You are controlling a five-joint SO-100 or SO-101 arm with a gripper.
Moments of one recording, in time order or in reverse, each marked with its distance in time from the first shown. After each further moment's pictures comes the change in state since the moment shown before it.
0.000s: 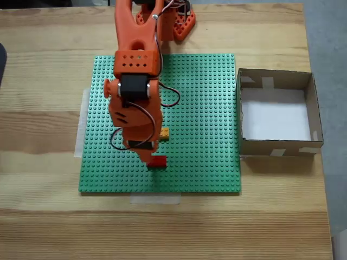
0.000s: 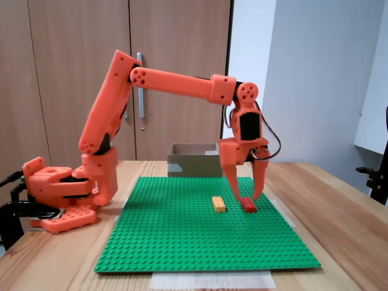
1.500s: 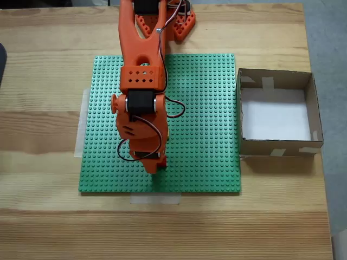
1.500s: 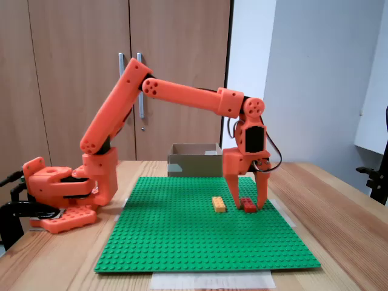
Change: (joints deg) arm -1.9 -8.5 -5.6 0.2 1.5
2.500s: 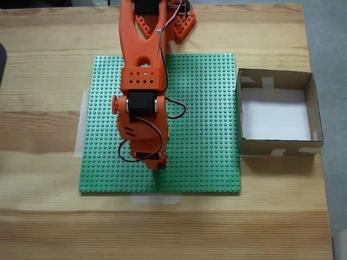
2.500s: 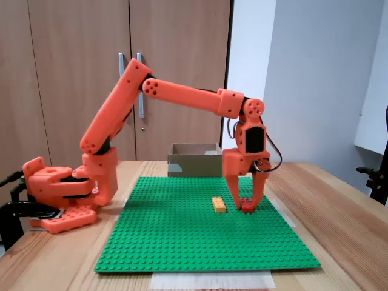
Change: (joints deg) arm 0.0 -0.2 0.0 -0.7 -1.5
